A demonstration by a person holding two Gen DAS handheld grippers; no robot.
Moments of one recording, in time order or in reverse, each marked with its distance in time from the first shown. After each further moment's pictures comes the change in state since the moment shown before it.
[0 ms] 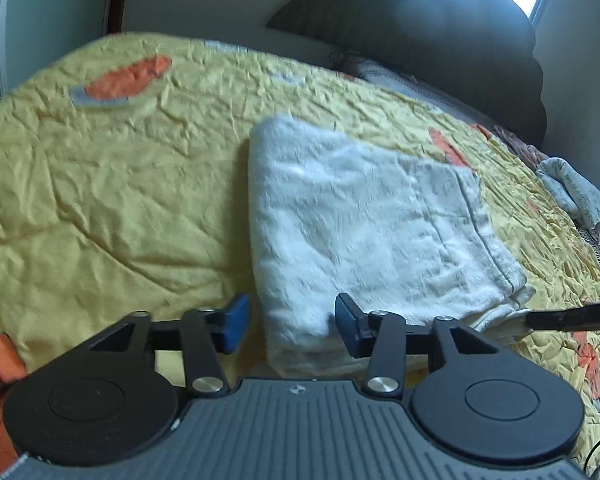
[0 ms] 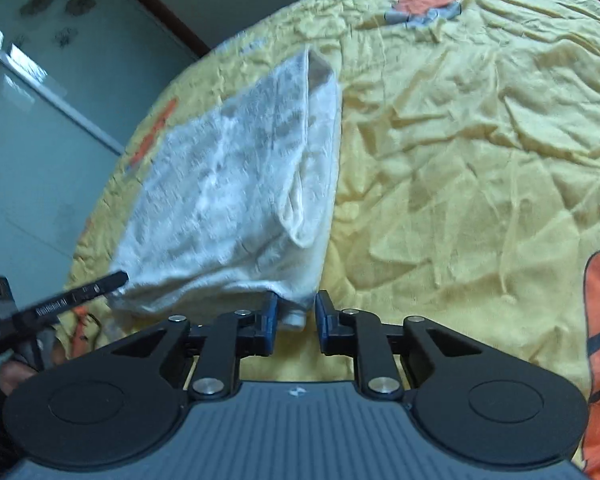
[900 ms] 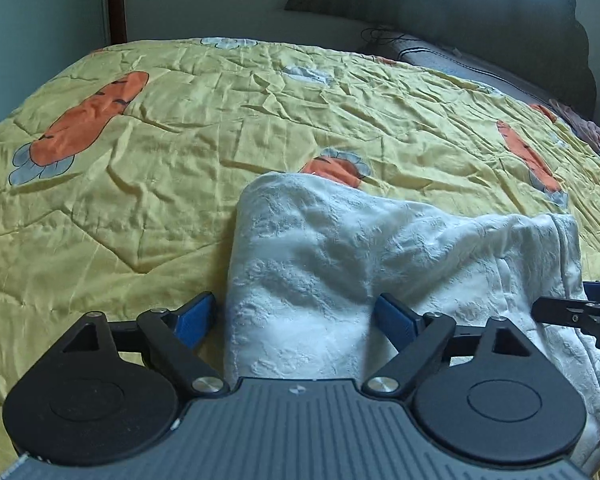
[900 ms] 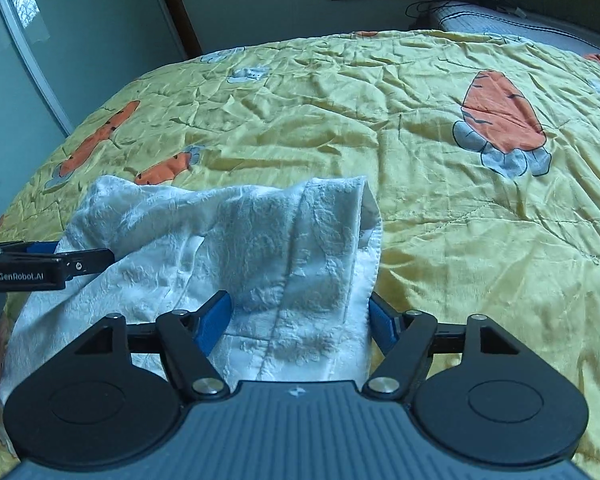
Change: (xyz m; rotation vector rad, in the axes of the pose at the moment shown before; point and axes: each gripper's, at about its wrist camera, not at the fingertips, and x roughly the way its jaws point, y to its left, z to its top) left arm 0.138 -0.023 0.086 0.071 0.079 0.158; right arm 0.119 0.046 0.094 -0.303 -0.035 -0.258
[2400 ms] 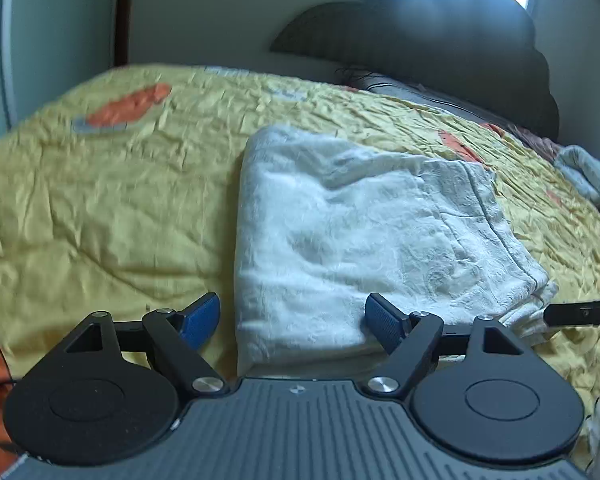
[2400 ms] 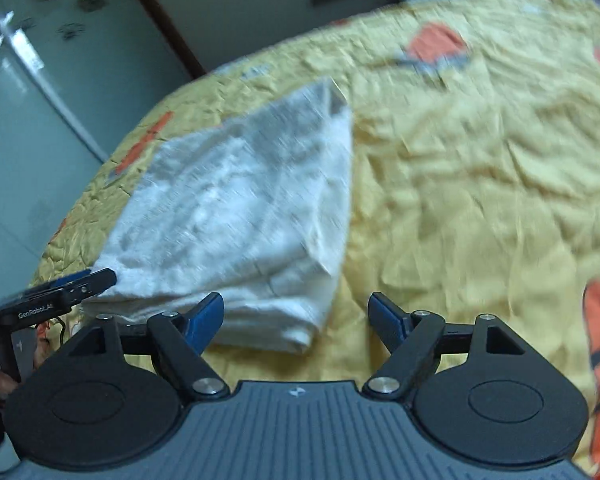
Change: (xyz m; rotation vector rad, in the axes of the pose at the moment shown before) left arm -0.105 0.007 -0.116 -0.043 -0.135 -0.089; right arm -0.098 -0.011 -0.117 0.222 -0.040 0.150
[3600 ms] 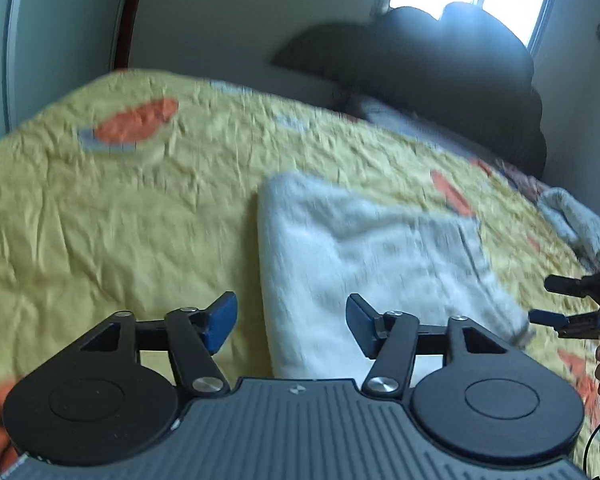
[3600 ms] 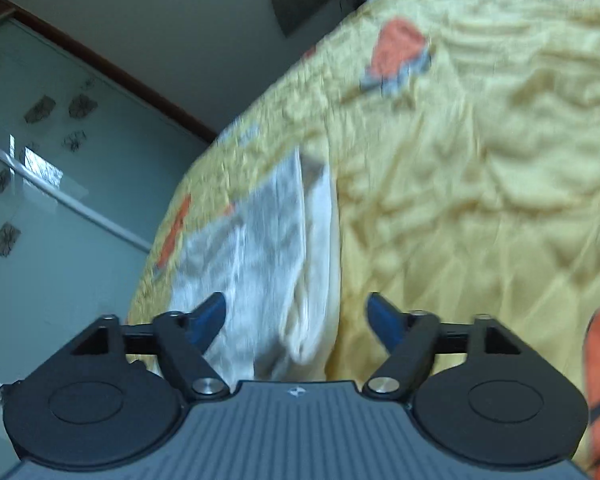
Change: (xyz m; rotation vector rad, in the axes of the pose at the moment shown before) left arm -0.020 0.035 0.049 -0.067 -0.057 -0.075; right arm -0.021 -0.064 0.061 0.269 -0.123 0.185
